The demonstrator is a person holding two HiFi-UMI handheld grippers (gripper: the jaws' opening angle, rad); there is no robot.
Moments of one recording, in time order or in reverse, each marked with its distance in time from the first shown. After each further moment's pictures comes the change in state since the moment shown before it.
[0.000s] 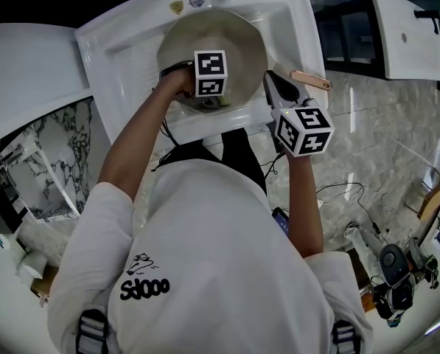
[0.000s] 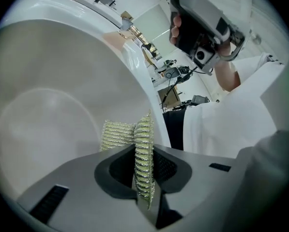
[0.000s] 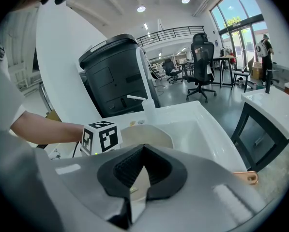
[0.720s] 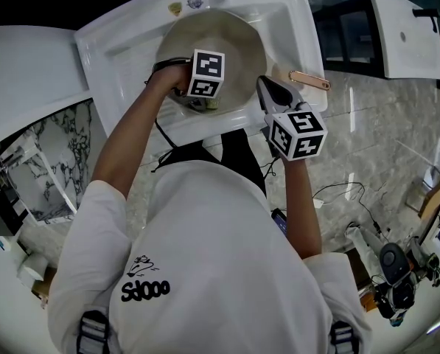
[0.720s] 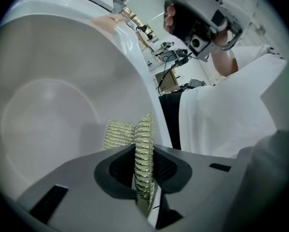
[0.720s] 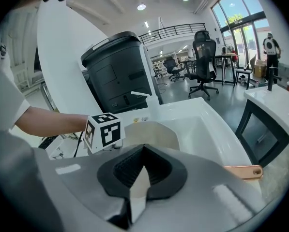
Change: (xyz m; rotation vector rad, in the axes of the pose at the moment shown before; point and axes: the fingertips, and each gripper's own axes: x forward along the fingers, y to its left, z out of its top) left arm -0.011 -0.007 -0.035 0.063 0.198 -0.023; right arm 0.003 0.013 -0.013 0.001 0.021 0.021
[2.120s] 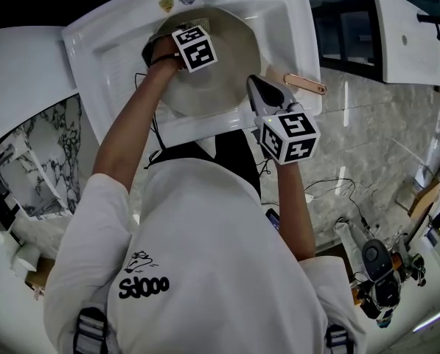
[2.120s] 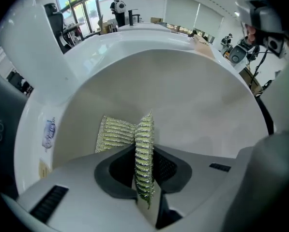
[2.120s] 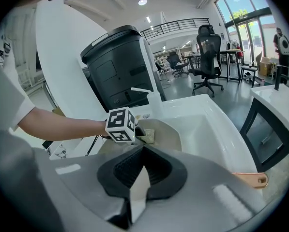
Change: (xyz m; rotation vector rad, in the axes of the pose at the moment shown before) left arm -0.112 0.168 -0.008 -0.267 -0.184 0.908; right arm 0.011 -0.002 0.003 -0.013 0.054 0.041
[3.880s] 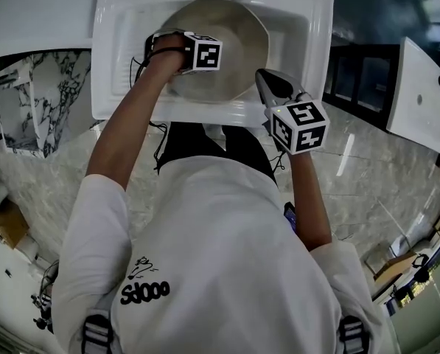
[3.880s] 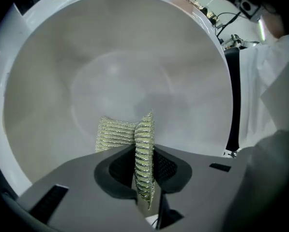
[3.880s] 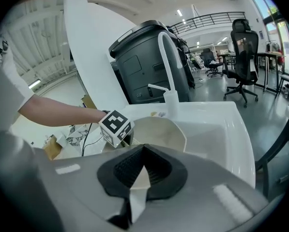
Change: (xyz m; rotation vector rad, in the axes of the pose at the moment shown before) left arm -0.022 -0.092 -0.085 -0.031 0.471 -0.266; right arm 0.005 -0.020 0.004 -0.243 0.073 0.306
